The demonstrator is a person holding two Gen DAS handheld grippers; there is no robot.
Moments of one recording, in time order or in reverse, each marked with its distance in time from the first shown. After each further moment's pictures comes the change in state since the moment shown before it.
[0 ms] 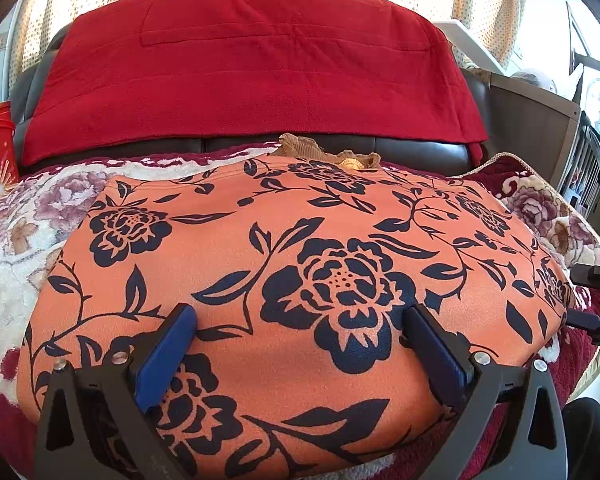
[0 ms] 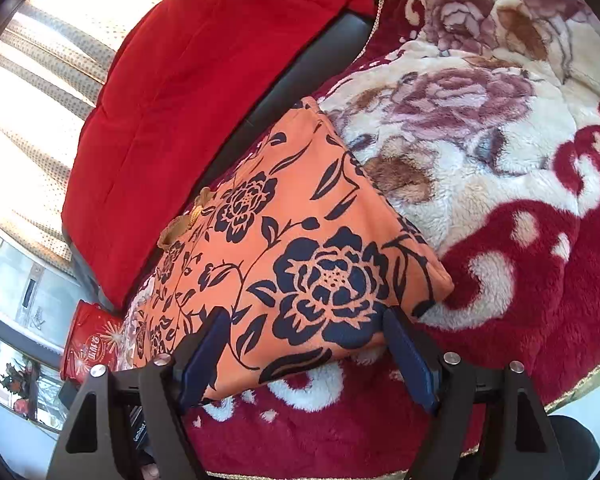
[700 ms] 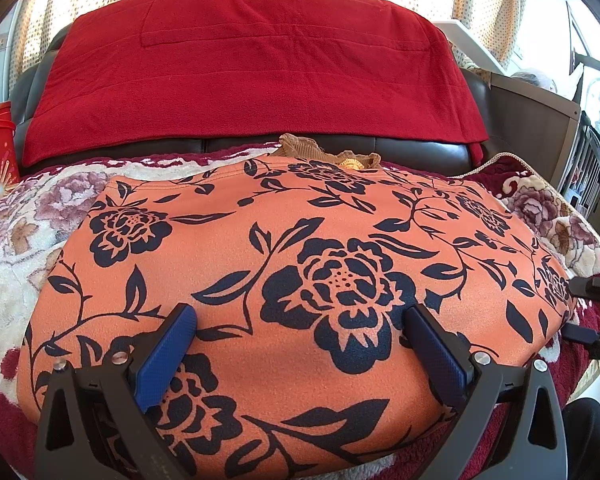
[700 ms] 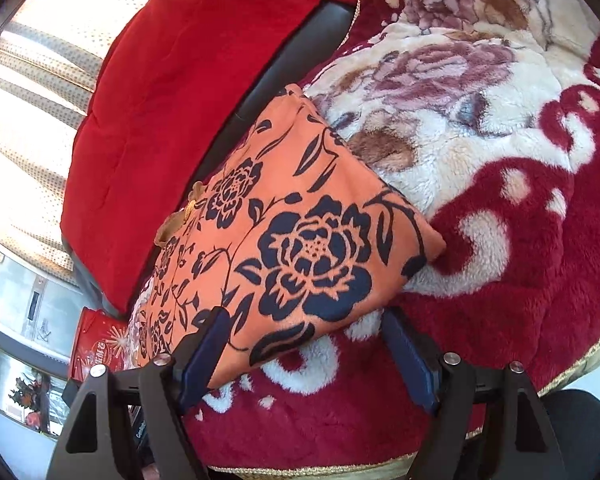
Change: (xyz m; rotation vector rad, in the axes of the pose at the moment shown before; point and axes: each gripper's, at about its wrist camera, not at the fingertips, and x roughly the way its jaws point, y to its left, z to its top) left arm 0.000 0.000 0.000 0.001 0.001 0.000; right arm 0.004 -0.009 -0.008 0.069 0.021 0.009
